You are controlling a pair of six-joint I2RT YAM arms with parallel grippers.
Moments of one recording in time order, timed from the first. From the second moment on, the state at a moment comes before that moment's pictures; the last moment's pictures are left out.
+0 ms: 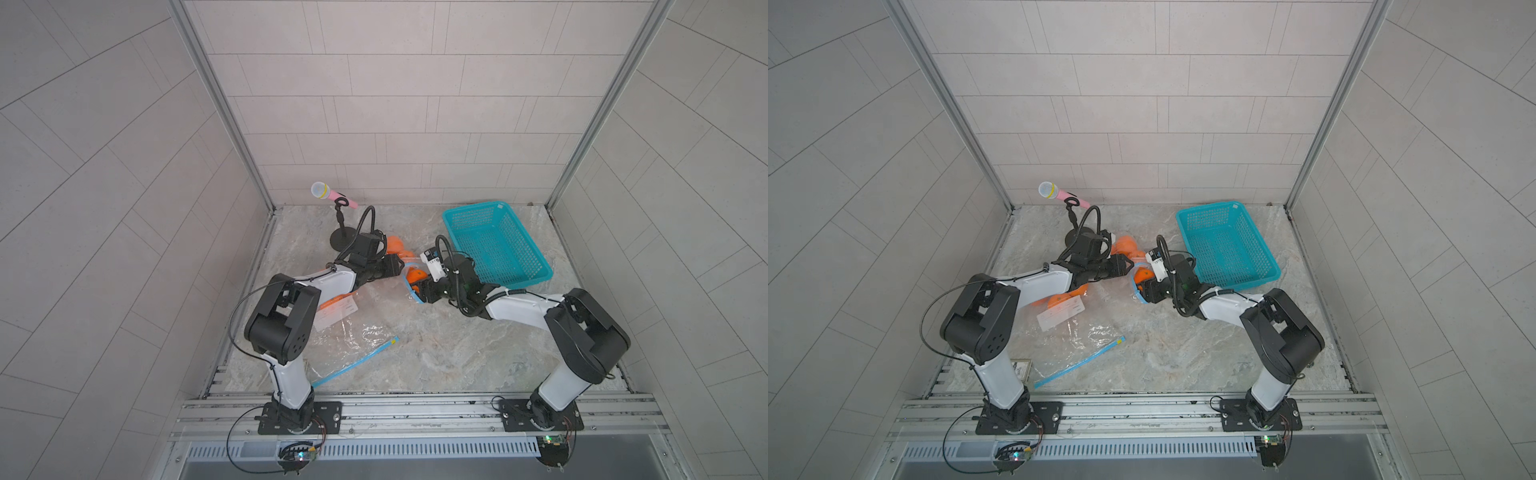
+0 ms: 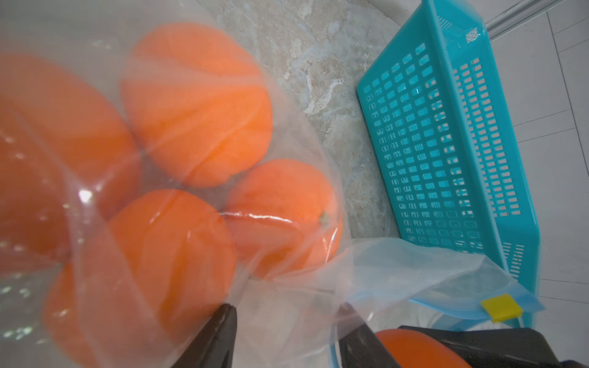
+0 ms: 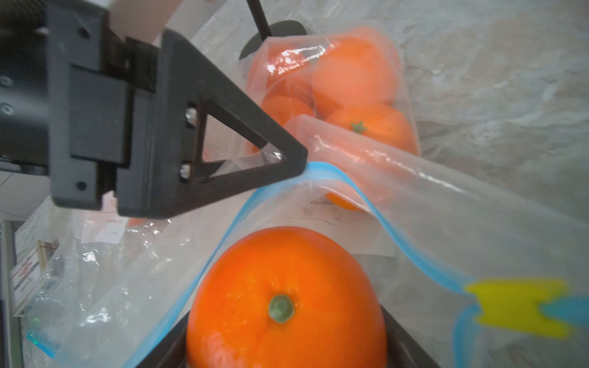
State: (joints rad) left arm -0.42 1.80 1.04 0.03 0.31 -0.55; right arm 0.58 1.63 0.82 0.22 -0.23 0.26
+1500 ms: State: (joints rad) left arm -0.59 1.91 1.32 -0.05 0.24 -0.59; right arm 0.14 1.73 1.07 -0.17 -0.03 0.28
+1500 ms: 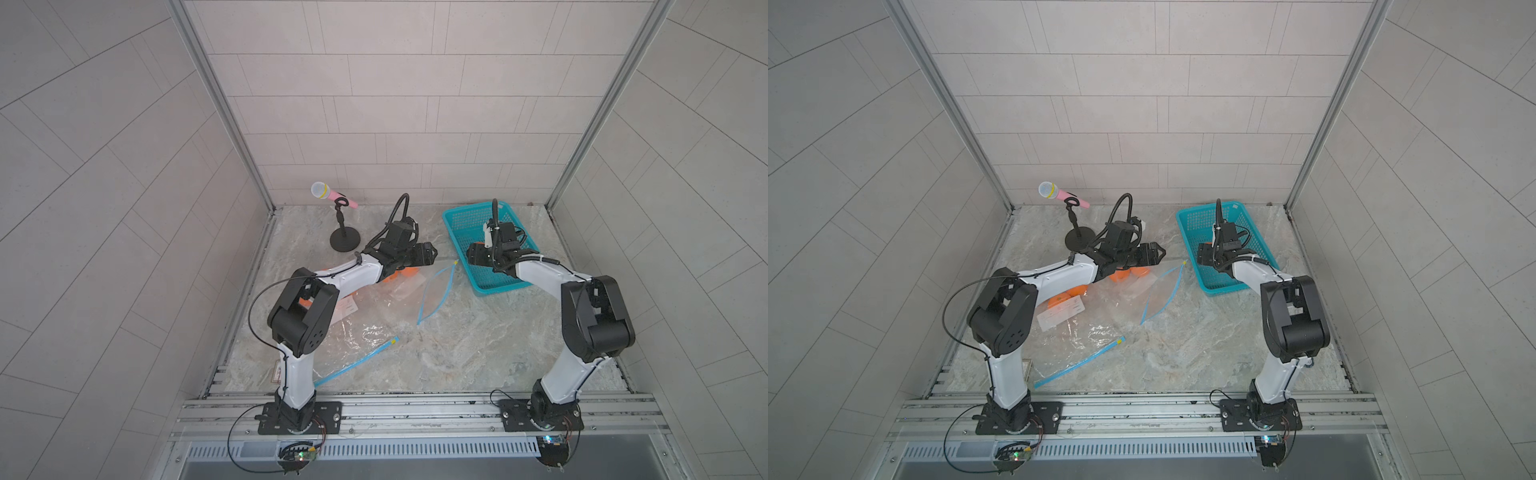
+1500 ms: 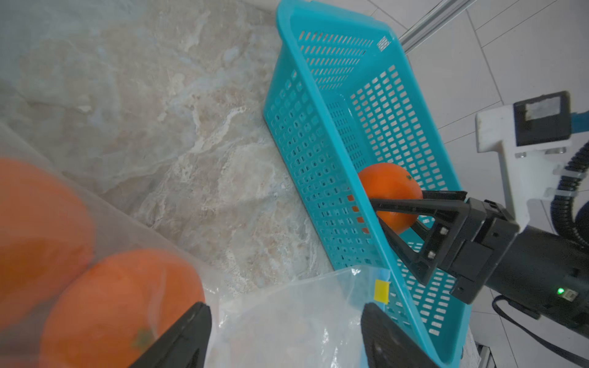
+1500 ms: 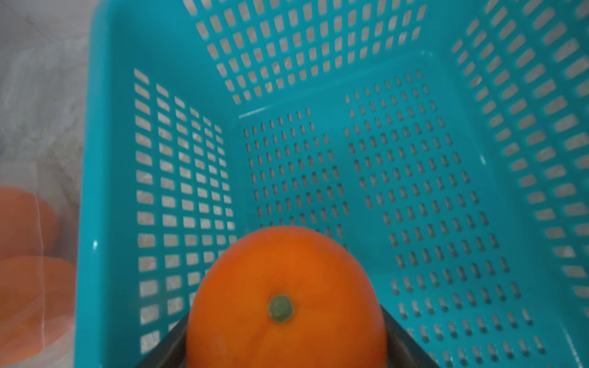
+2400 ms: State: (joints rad) left arm -0.42 1.67 1.06 -0.12 0.13 -0.46; right arm 0.17 1.51 0.92 -0.16 0.01 0.30
